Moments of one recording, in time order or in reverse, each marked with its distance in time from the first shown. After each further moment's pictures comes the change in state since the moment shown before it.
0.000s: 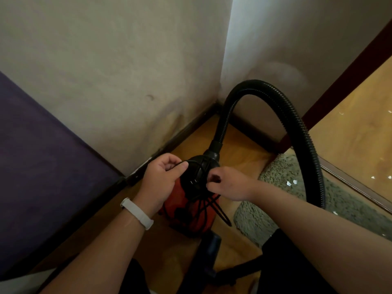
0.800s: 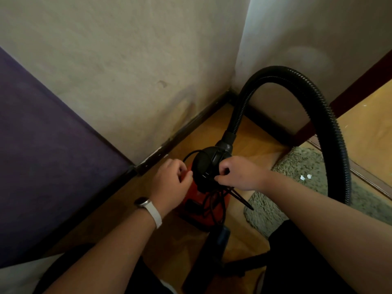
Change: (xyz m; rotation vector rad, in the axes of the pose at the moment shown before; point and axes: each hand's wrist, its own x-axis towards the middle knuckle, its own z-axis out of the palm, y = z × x) left_hand -0.001 -0.052 -0.023 0.780 -0.002 0.112; right_hand 0.028 0.006 0.004 -0.166 0.007 -0.027
